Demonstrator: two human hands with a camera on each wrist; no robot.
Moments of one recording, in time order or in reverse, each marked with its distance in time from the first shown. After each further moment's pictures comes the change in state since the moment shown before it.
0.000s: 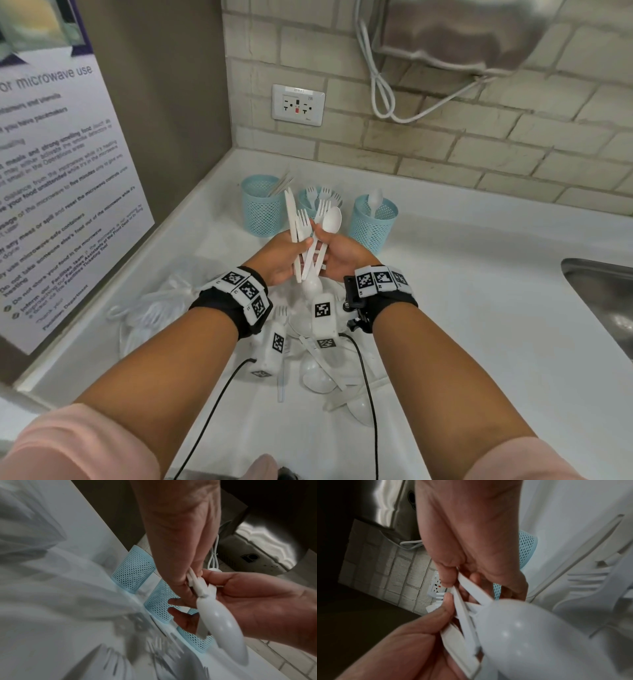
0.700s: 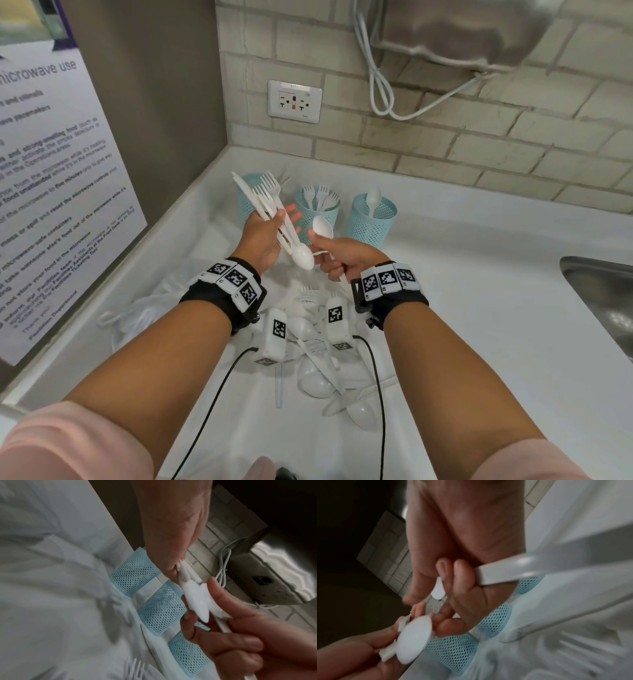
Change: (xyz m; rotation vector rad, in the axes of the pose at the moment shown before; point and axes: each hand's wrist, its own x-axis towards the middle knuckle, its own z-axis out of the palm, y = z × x) left_hand 0.017 0.018 -0.013 -0.271 0.259 0.180; right_hand -0.013 -0.016 -0.014 -0.378 -0.051 0.102
